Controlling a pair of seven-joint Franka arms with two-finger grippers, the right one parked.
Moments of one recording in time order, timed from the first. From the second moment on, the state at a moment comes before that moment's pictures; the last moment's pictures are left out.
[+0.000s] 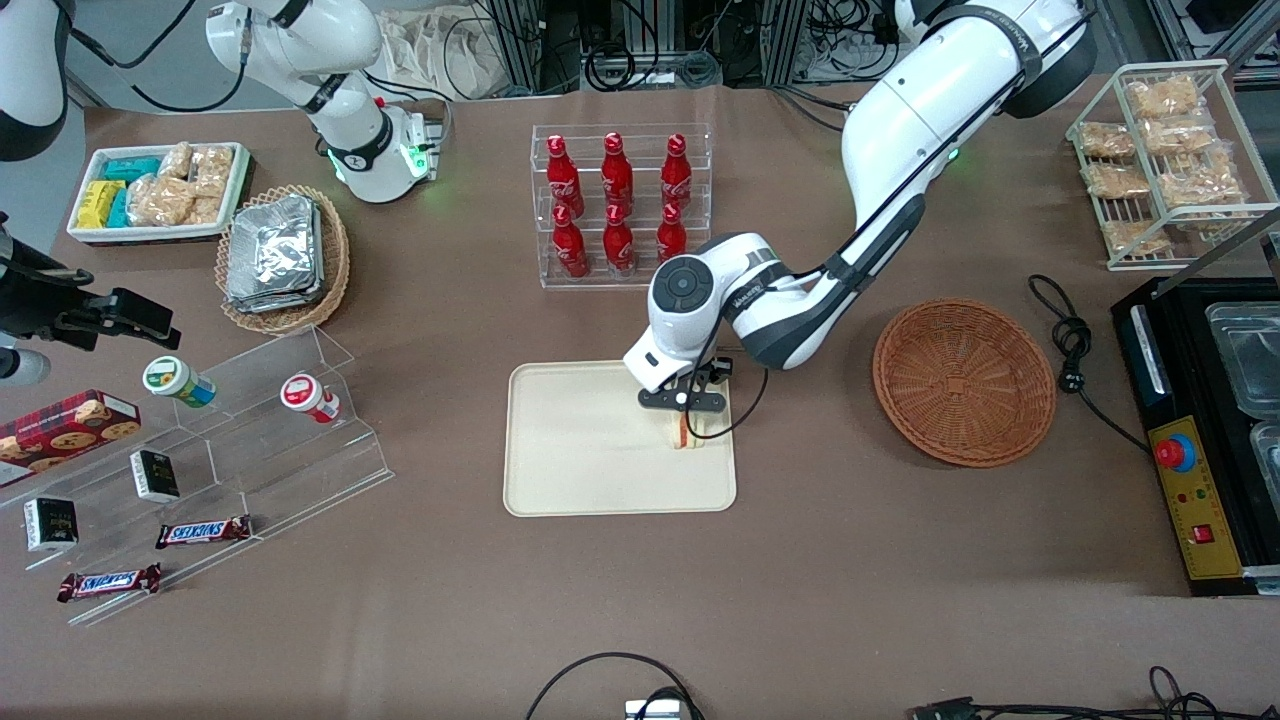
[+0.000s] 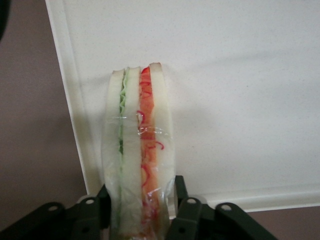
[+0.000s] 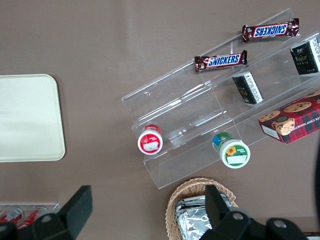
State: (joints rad) arm -0.26 0.75 -0.59 -1.65 0.50 2.20 -0.94
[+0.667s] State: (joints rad) arm -0.25 0.75 -0.59 -1.57 0.50 2.17 -0.96
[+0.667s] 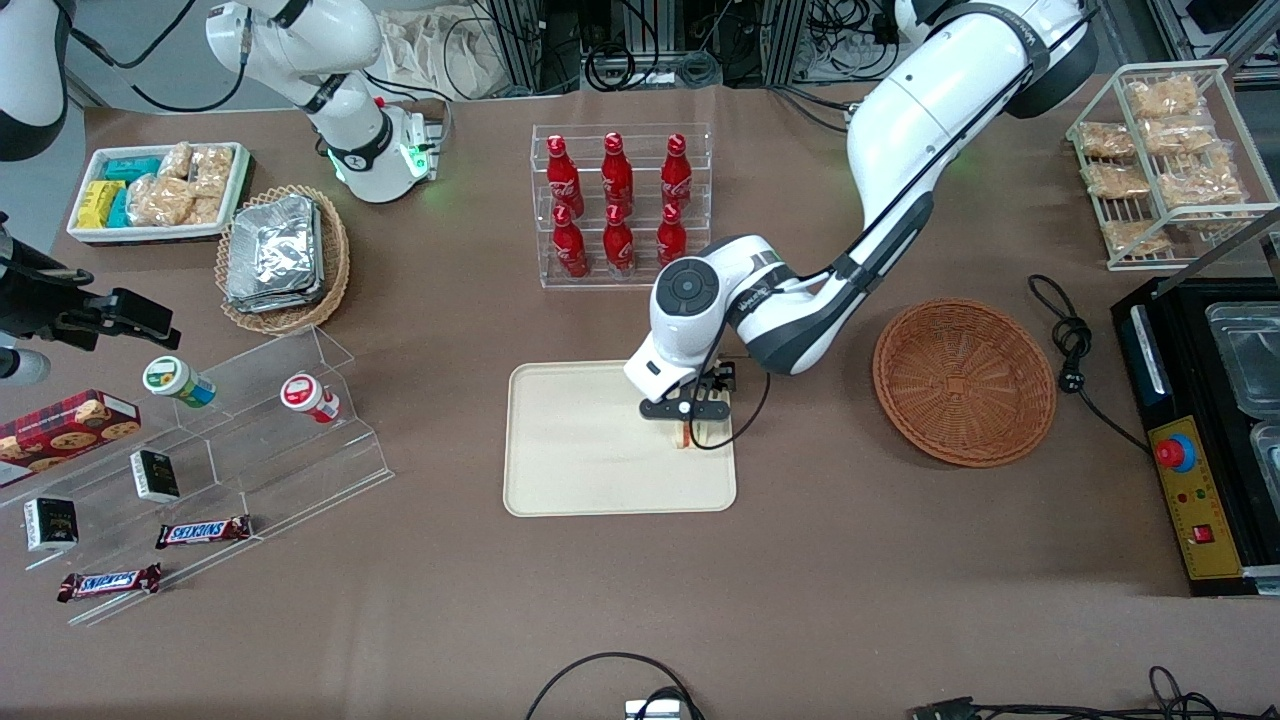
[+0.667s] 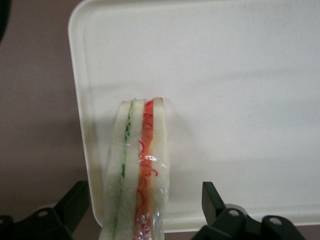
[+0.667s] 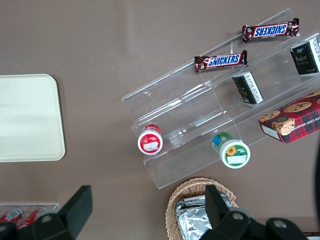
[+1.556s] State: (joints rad) arm -0.16 0.63 -0.58 -1.38 0.50 1.92 -1.01
